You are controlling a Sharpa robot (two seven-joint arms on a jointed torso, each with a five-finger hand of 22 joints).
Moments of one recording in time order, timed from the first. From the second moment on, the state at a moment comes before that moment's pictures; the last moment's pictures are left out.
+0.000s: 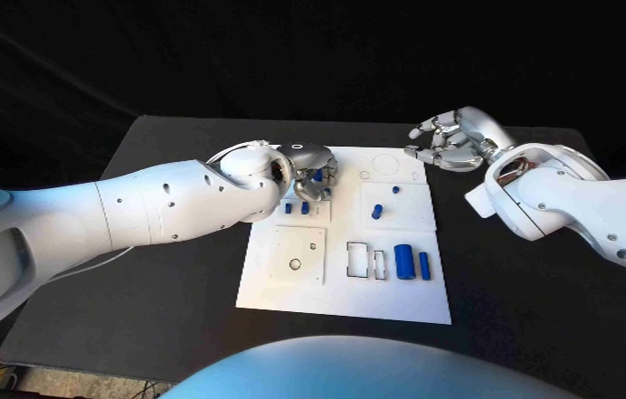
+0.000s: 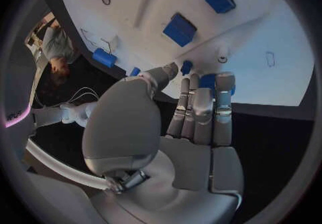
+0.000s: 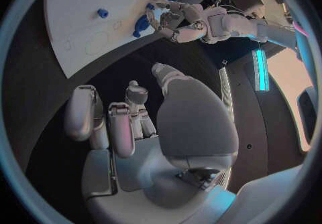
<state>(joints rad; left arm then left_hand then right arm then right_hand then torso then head) 1.14 -0.65 -0.07 1.39 -1.56 -0.18 -0.14 1.30 -0.27 0.66 0.04 0.05 0.84 0.13 0.32 0.59 0.94 0.08 0.44 0.34 1.33 0.00 1.27 1.07 0.15 1.17 0.11 0.80 1.31 1.25 -0.90 -0.12 1.61 -0.97 -0.53 -0.08 1.29 -0.22 0.29 0.28 0.33 0.88 0.14 0.18 0.47 1.15 0.06 1.10 1.02 1.47 -0.01 1.51 1.31 0.06 1.39 0.10 1.22 1.31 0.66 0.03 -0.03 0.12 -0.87</state>
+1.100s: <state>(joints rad) 1.14 -0.63 -0.07 1.37 -1.59 -0.13 -0.18 1.32 -0.26 0.70 0.04 0.05 0.93 0.12 0.30 0.55 1.04 0.06 0.39 0.26 1.39 -0.01 1.34 1.10 0.14 1.22 0.11 0.90 1.31 1.25 -0.90 -0.12 1.60 -0.97 -0.53 -0.07 1.29 -0.22 0.29 0.28 0.33 0.88 0.14 0.18 0.47 1.15 0.06 1.10 1.03 1.47 -0.01 1.51 1.31 0.06 1.39 0.10 1.21 1.31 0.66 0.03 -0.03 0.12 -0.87</state>
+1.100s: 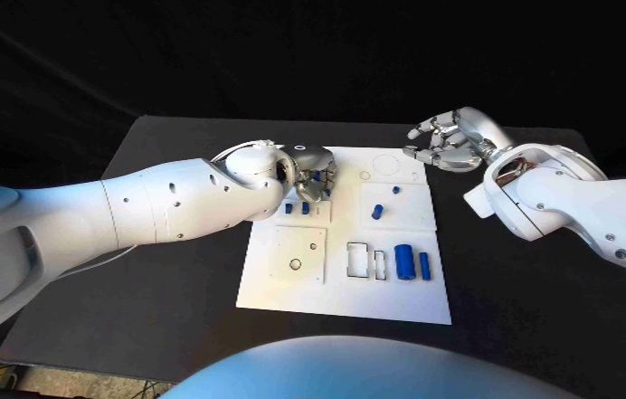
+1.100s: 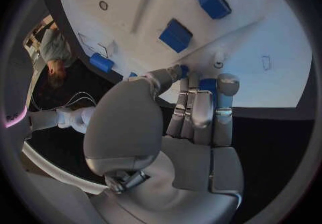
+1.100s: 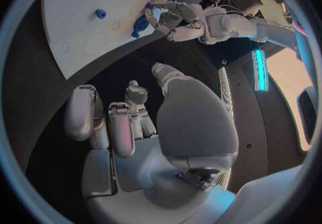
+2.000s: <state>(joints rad) 1.14 -0.68 -0.05 1.43 -1.53 -0.19 -0.15 1.34 -0.24 0.71 0.02 0.08 1.00 0.12 0.28 0.53 1.14 0.06 0.29 0.22 1.42 -0.01 1.37 1.12 0.12 1.26 0.10 0.97 1.31 1.25 -0.90 -0.12 1.60 -0.97 -0.53 -0.07 1.29 -0.22 0.30 0.28 0.33 0.88 0.14 0.19 0.47 1.16 0.06 1.11 1.04 1.47 -0.01 1.51 1.31 0.06 1.39 0.10 1.21 1.31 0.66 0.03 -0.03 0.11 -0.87</state>
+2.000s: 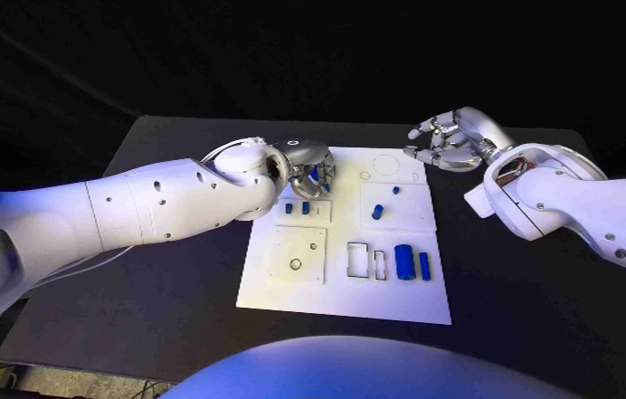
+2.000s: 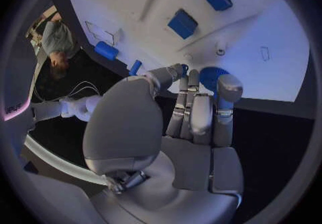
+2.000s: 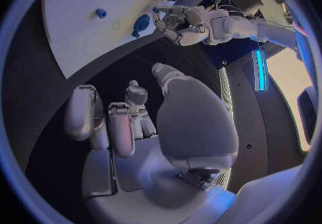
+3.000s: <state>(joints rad) 1.14 -0.79 -0.03 1.44 -1.43 -0.14 -0.15 1.34 -0.24 0.71 0.01 0.08 1.00 0.12 0.26 0.53 1.15 0.06 0.27 0.21 1.42 -0.01 1.37 1.11 0.12 1.26 0.09 0.97 1.31 1.25 -0.90 -0.12 1.60 -0.97 -0.53 -0.07 1.29 -0.22 0.30 0.28 0.33 0.88 0.14 0.19 0.47 1.16 0.06 1.11 1.03 1.47 -0.01 1.51 1.31 0.08 1.39 0.10 1.21 1.31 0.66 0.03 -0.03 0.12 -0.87</state>
